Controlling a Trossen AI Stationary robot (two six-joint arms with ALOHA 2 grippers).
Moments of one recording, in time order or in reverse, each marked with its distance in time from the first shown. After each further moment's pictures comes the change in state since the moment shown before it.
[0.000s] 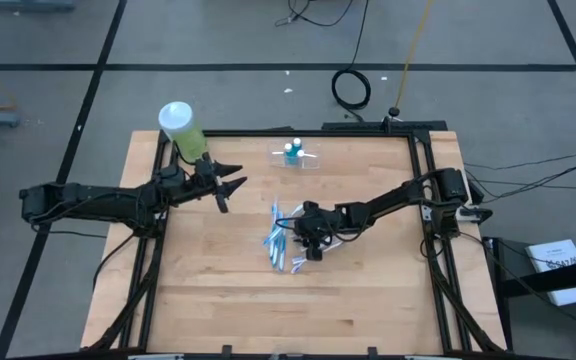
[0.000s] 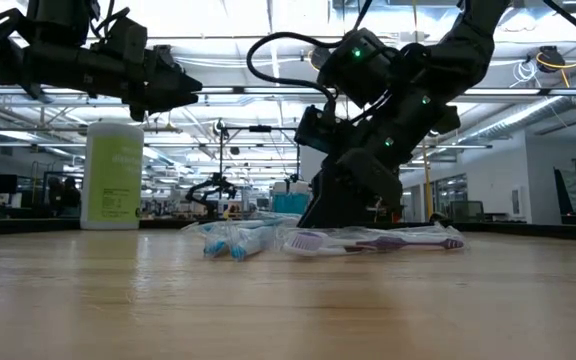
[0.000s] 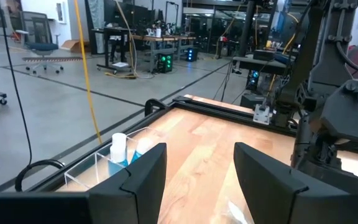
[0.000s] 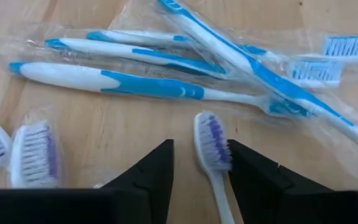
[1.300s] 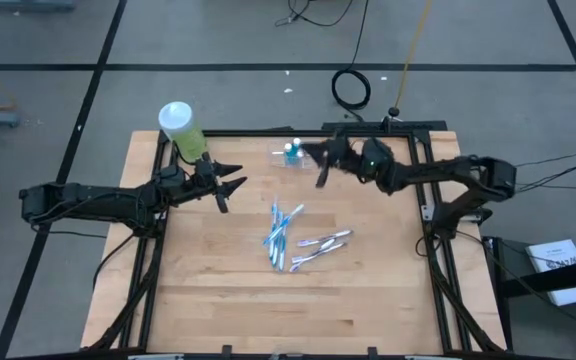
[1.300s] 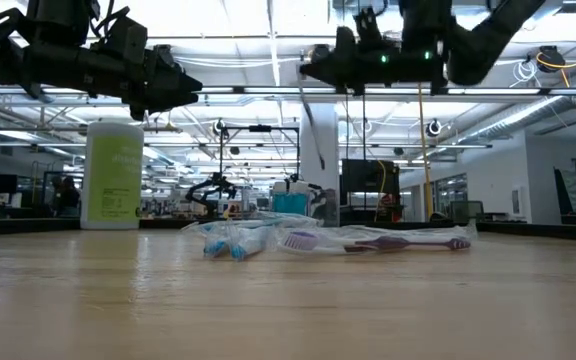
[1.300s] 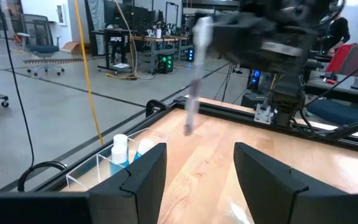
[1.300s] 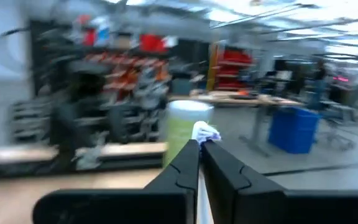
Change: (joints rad) left arm 0.000 0.000 0.000 0.001 -0.001 0.014; right arm -0.404 -0.394 -0.175 0.737 -0.052 -0.059
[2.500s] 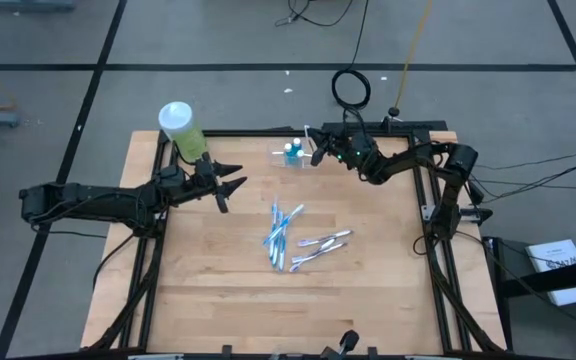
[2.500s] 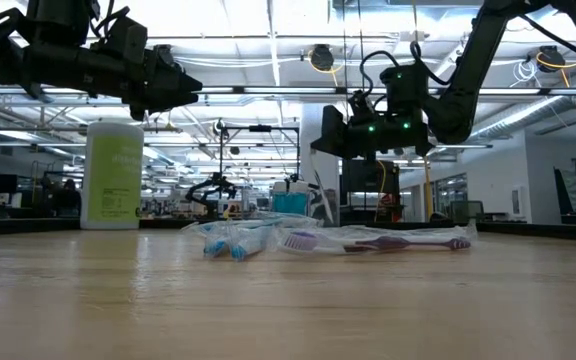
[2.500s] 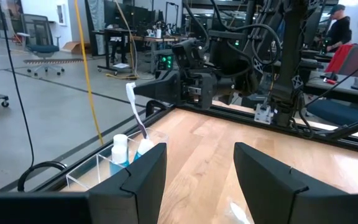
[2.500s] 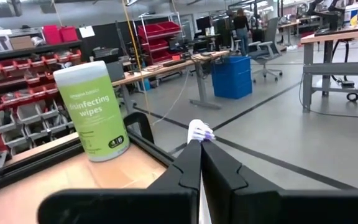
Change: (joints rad) left arm 0.000 0.000 0.000 0.000 0.000 -0.001; right arm -0.196 0.334 -0.011 0.211 0.112 0.266
